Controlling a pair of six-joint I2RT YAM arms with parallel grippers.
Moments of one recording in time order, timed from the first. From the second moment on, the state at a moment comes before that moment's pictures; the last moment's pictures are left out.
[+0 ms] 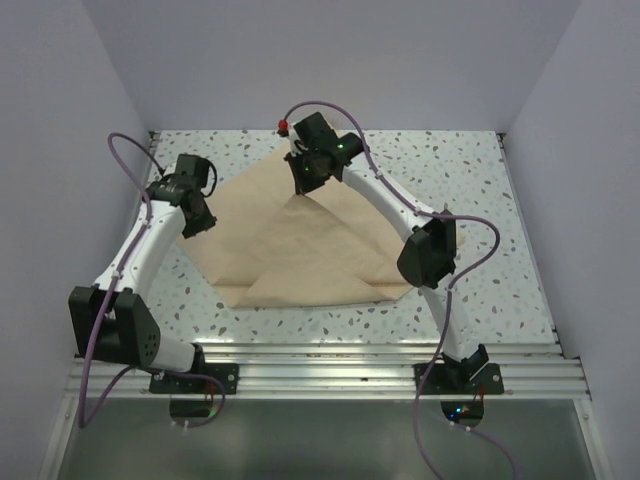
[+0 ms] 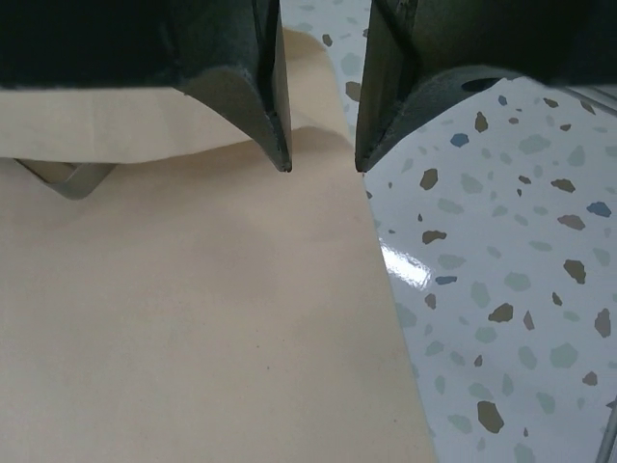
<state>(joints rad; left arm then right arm) -0.12 1.42 1.24 -0.93 -0.35 -0.59 0.69 2.29 2.36 -0.96 -0.09 0.12</state>
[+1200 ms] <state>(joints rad) -0.16 1.34 1.18 -0.88 -0.31 -0.48 0.61 2.42 2.46 -0.78 0.06 0.20</state>
